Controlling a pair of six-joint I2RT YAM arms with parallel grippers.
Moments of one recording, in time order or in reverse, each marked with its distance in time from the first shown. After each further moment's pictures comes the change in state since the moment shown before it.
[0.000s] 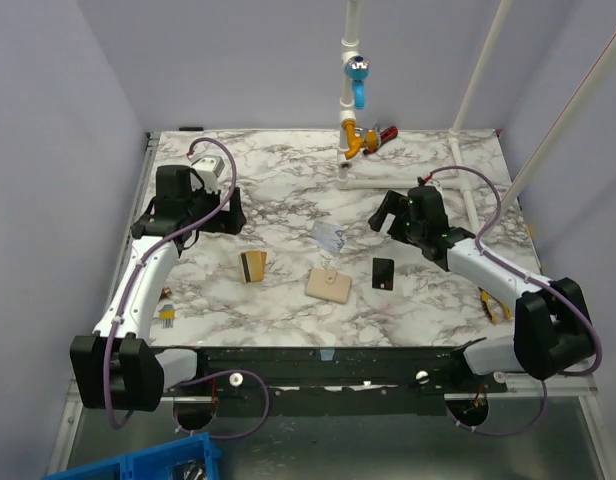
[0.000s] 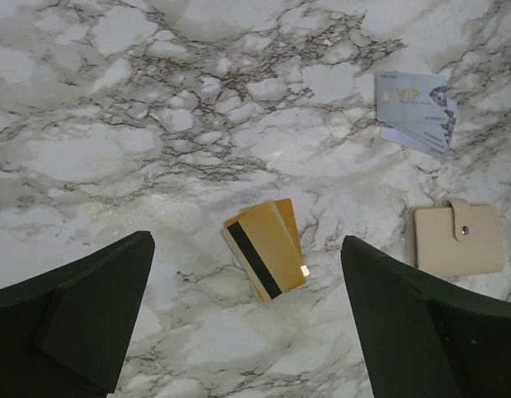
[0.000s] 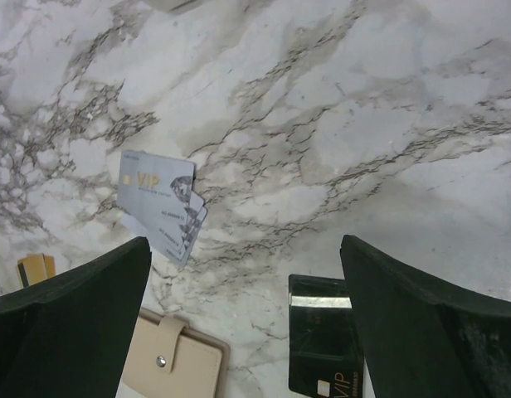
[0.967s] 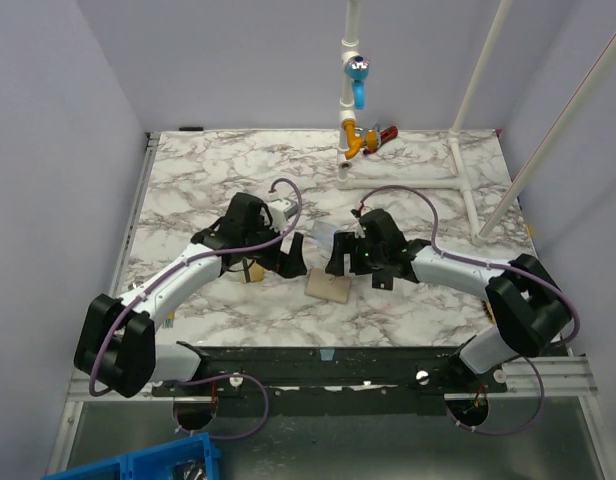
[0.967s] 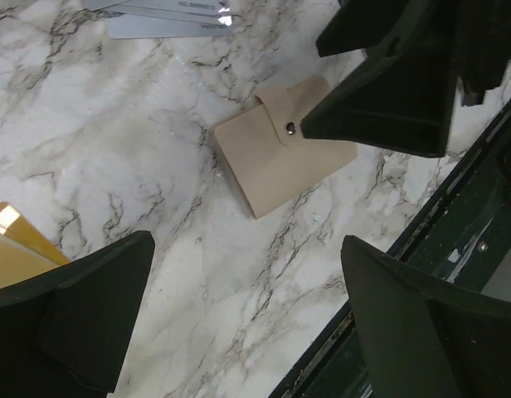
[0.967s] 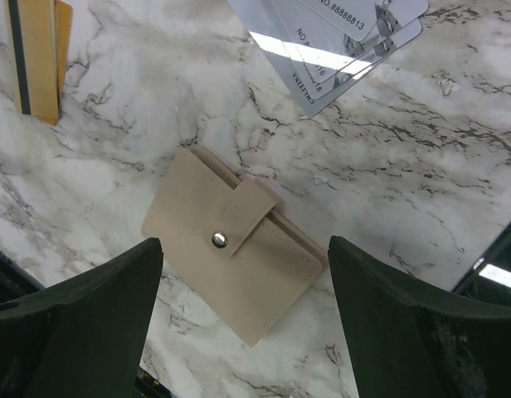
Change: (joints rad) left arm -0.394 0.095 -0.175 0.134 0.198 -0.101; right arm 0.297 0.133 -0.007 0.001 -0.237 -0.126
